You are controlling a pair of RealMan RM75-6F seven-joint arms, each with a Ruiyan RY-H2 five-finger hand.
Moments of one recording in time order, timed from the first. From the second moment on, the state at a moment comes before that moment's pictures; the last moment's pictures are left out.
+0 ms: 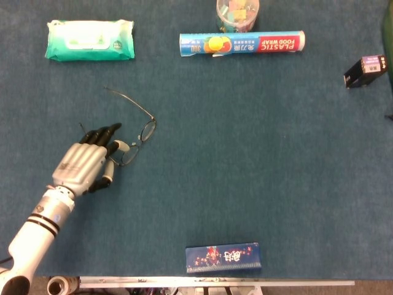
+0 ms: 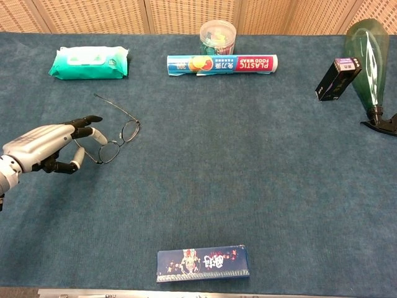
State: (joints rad) left arm -0.43 -1.35 0.05 -1.73 1.26 1.02 0.19; right arm 0.07 -1.12 0.12 -1.63 -1.43 1.50 -0.02
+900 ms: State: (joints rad) left arm -0.40 -1.37 0.08 -1.71 1.34 1.02 0.14; right arm 0.06 -1.12 0.11 -1.63 -1.43 1.50 -0.02
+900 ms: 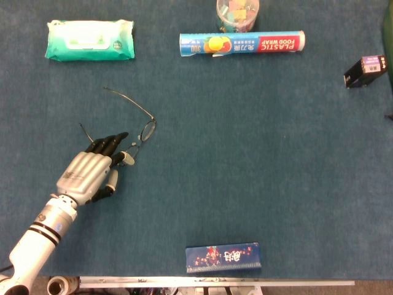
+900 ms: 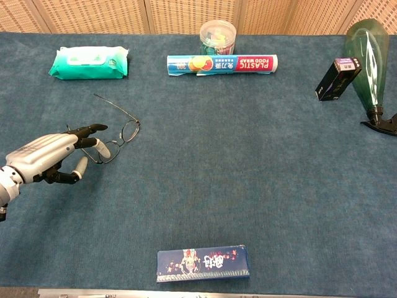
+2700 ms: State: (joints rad) left arm -0.40 -1.38 -0.05 -1.64 1.18 1.09 0.23; right arm 0.06 -1.11 0.12 -1.65 -1.44 1.51 -0.02
